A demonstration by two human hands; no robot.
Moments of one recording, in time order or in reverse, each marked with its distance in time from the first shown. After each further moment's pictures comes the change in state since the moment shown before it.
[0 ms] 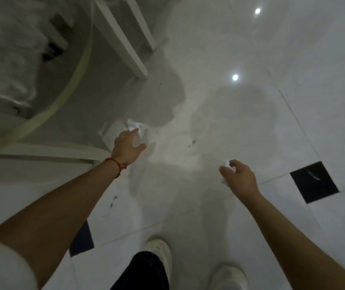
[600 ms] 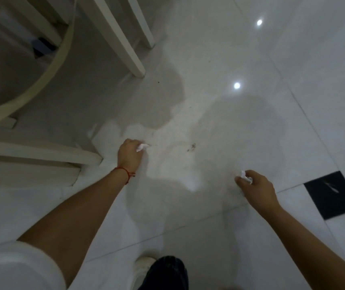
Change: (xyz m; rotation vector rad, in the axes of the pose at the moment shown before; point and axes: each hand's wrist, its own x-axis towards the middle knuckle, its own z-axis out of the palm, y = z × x) left_hand 0.027 -0.009 0.065 -0.062 0.247 0.140; right_hand 0.046 0.065 0.003 -0.097 0.035 -0.060
